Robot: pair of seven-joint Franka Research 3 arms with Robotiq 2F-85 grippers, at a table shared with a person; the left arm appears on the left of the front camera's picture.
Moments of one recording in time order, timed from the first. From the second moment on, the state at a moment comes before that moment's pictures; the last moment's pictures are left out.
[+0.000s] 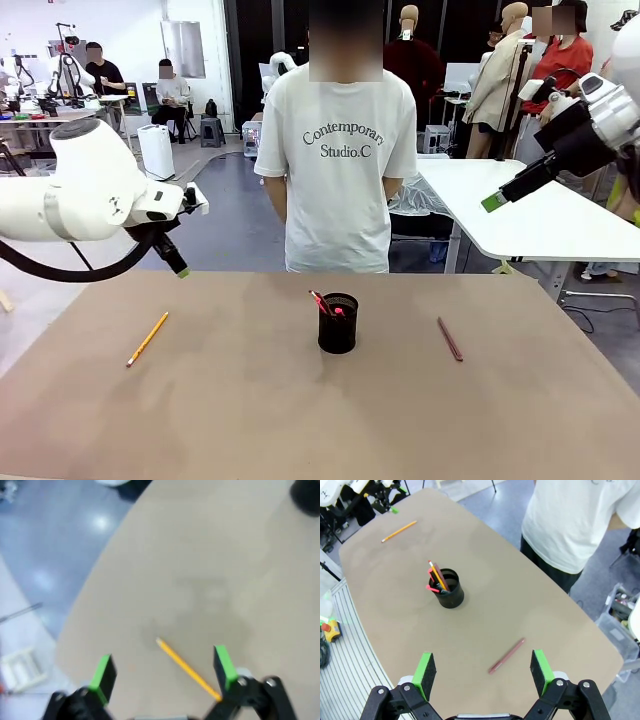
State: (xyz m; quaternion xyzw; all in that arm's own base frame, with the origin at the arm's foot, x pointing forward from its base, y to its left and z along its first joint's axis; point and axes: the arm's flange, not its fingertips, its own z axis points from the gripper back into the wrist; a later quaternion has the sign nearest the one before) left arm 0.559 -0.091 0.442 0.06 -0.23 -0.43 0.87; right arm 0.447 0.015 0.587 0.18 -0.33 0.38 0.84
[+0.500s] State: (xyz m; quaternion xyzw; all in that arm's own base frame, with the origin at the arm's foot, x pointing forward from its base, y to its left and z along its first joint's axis) left arm 0.577 -0.074 0.411 0.09 -0.15 -0.34 0.92; right arm 0.447 0.015 0.587 0.18 -0.33 0.38 0.84
